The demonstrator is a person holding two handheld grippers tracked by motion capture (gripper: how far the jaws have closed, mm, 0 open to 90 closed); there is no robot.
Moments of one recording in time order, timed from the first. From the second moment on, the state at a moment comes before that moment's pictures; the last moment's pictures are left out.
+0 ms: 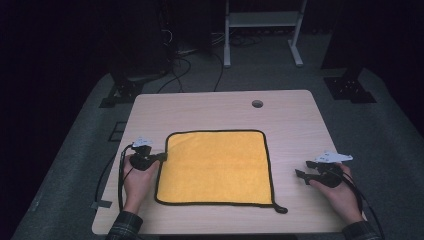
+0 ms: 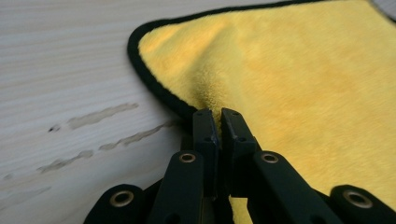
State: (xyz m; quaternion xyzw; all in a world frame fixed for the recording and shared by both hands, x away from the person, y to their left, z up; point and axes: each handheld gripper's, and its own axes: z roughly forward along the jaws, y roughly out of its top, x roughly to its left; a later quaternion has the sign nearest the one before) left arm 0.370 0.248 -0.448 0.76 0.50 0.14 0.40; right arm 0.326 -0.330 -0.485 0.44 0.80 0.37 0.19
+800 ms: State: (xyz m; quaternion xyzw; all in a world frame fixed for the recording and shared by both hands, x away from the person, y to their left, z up) left arm 0.384 0.186 -0.425 0.76 0.42 0.07 0.49; right arm 0.326 -0.330 -0.485 0.44 0.80 0.37 0.19
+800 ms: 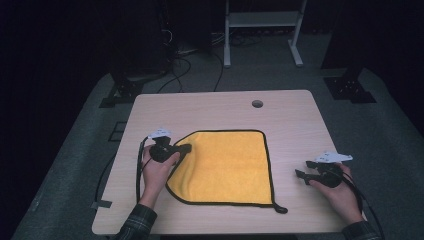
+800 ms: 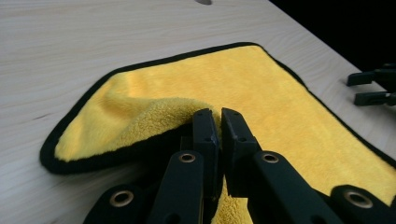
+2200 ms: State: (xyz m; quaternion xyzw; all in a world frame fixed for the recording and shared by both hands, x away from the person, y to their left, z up) left arm 0.411 0.050 -0.434 0.80 0.32 0.00 0.51; right arm 0.326 -0.330 -0.485 0.43 0.80 0.37 0.19
